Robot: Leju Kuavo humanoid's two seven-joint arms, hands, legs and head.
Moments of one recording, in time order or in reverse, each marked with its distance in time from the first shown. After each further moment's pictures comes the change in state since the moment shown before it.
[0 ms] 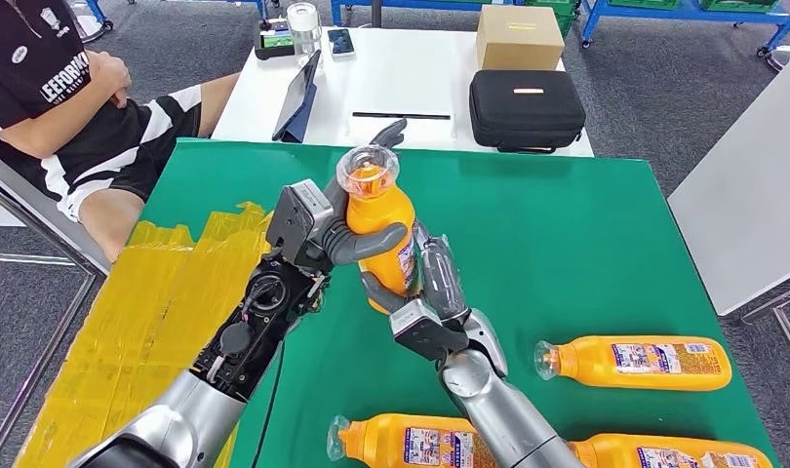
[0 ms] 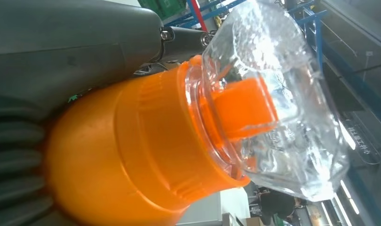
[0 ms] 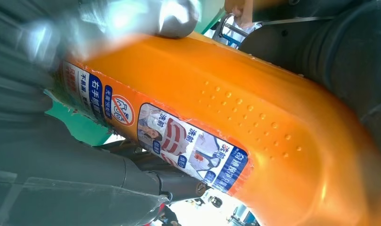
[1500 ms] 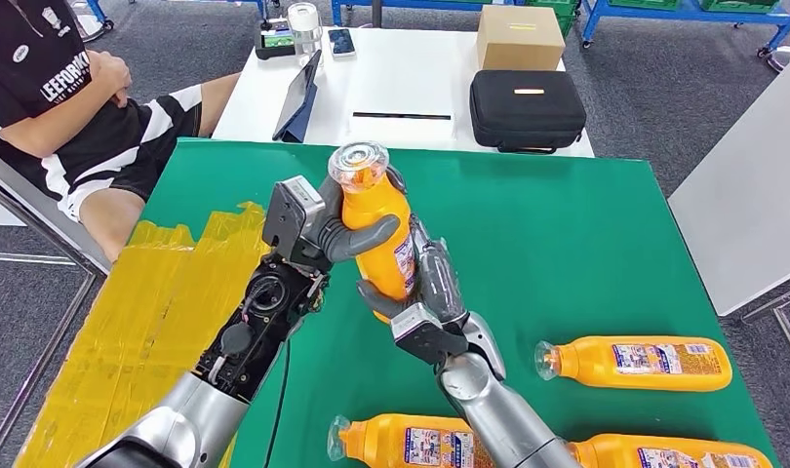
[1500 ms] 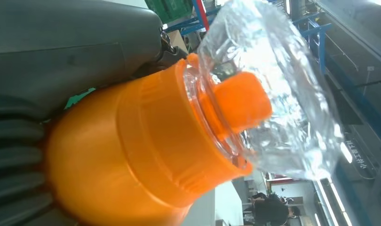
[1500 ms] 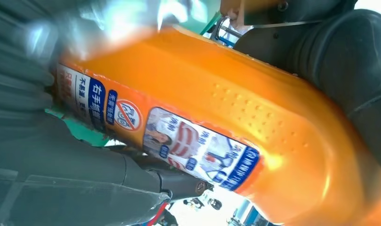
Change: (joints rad) left arm 0.013 -0.014 0.046 0.009 0.019 0.011 -0.009; right arm 0.008 -0.002 0.003 0.000 -0.029 -0.016 -0.013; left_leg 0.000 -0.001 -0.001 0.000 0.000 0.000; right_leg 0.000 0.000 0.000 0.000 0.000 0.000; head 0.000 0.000
